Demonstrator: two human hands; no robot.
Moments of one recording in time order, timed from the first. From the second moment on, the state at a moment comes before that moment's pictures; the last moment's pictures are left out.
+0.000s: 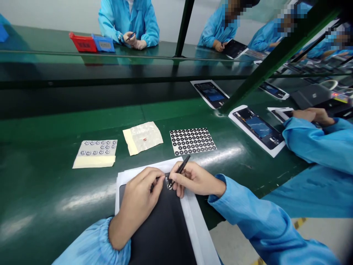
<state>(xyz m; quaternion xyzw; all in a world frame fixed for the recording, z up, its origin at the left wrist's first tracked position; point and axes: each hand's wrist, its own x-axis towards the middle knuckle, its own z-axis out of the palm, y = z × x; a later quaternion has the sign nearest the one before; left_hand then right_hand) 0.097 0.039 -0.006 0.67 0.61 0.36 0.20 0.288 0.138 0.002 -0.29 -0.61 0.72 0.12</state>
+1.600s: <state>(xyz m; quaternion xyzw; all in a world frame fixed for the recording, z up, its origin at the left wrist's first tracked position) 0.090 0.037 -0.002 0.71 0.55 0.38 0.23 0.285 0.155 -0.012 -0.32 -0.49 0.79 0.19</state>
